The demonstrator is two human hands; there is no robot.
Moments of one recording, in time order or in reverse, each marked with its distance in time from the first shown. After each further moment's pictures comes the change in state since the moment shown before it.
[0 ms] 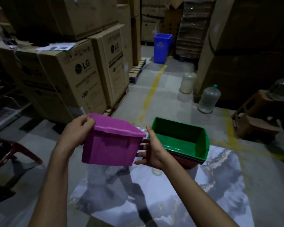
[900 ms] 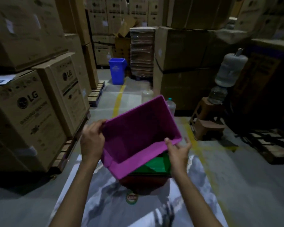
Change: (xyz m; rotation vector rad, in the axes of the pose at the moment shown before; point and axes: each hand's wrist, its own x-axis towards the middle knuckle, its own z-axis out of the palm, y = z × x) left_hand 0.084 0.096 0.171 0.112 0.327 0.673; right_hand -0.053 -0.036 -0.162 0.129 0.924 -0.706
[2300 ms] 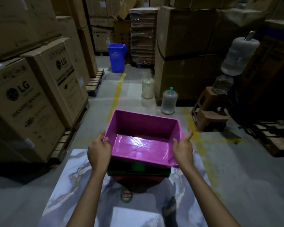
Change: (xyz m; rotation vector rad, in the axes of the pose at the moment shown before) left_hand -0.041 -0.004 0.102 0.062 -0.151 -0.489; right_hand 0.094 0.016 -0.024 -0.674 -0.019 -0.202
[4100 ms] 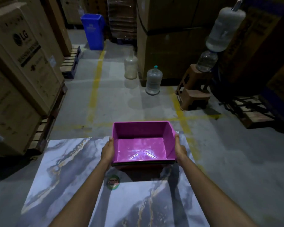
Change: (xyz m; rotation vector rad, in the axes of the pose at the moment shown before) left_hand -0.011 -0.103 0.200 -0.332 -0.610 -0.474; right_hand 0.046 0.183 0.041 0.185 -0.133 0.846
